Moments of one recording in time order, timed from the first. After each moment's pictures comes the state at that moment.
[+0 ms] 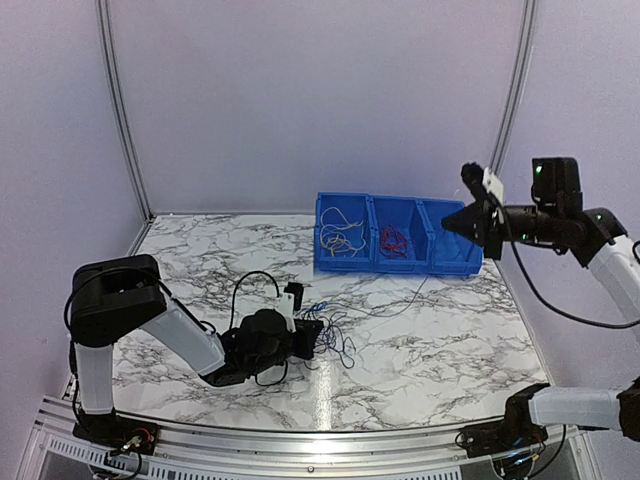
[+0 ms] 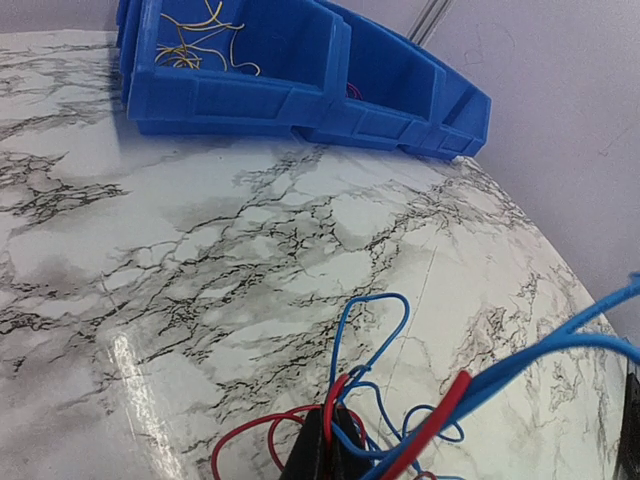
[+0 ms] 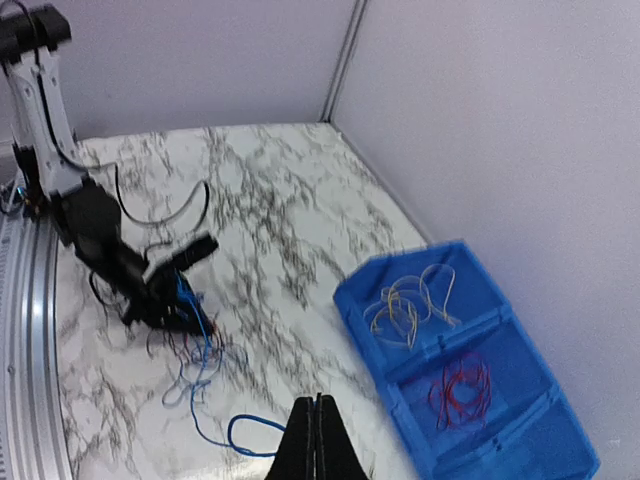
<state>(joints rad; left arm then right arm) -1.10 2.05 0.78 0.93 -0.32 -0.61 0.27 1.06 1.31 -0.69 -0.75 -0.58</state>
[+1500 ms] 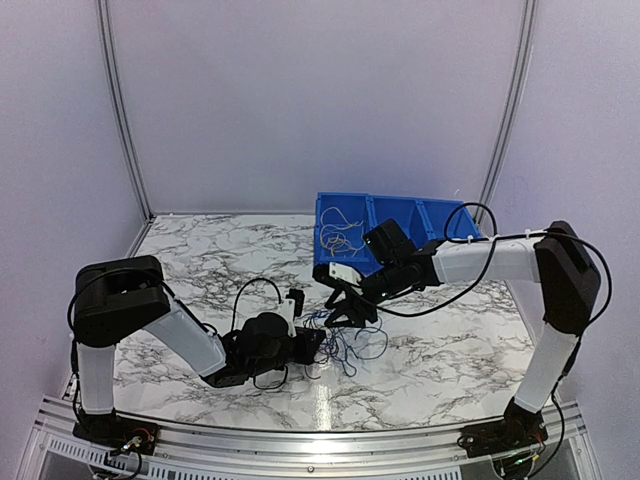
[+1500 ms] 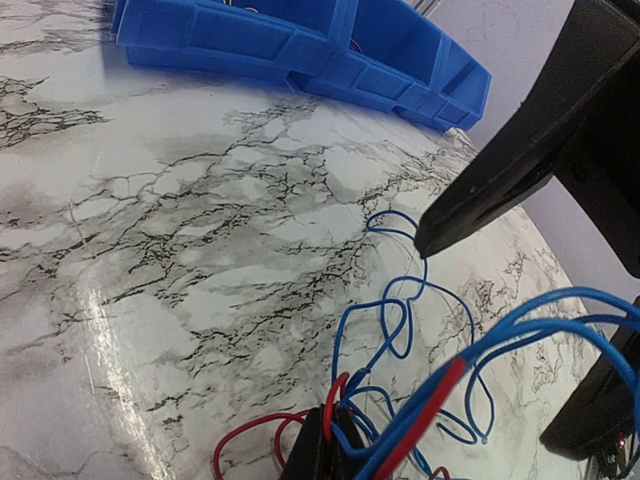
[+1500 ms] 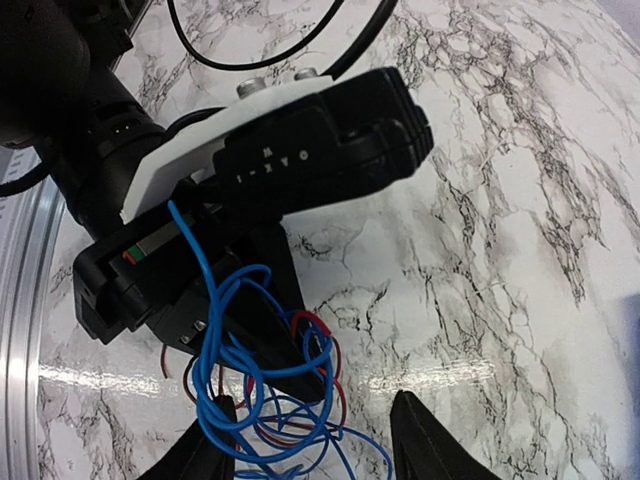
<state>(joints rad) -1.10 2.04 0.77 0.89 -0.24 -0.71 0.72 1.79 1.17 -0.30 -0.64 -0.55</state>
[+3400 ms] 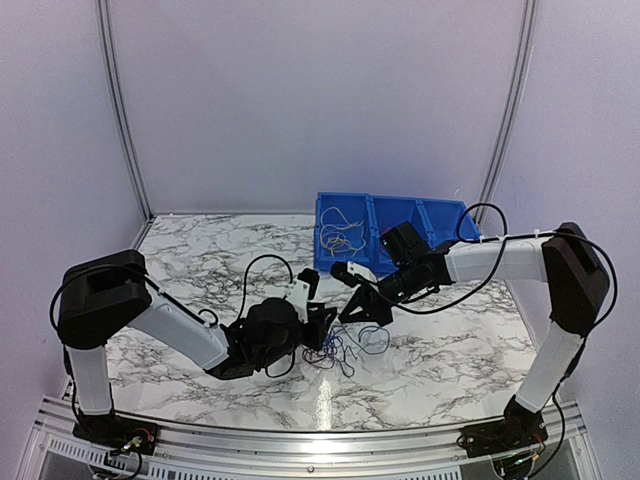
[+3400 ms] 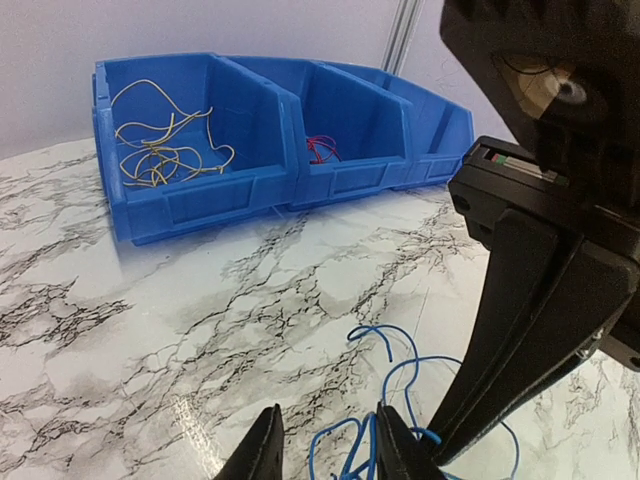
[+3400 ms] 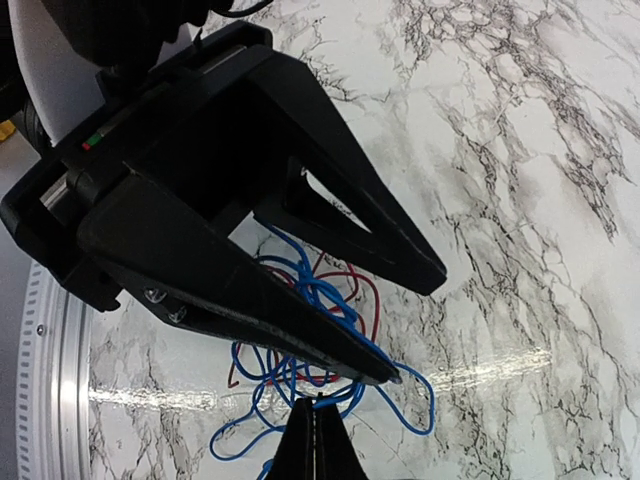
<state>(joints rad) -1.14 1.97 0.87 0.83 -0.40 -0.36 0.64 1.75 1.10 -0.34 -0.77 -0.50</state>
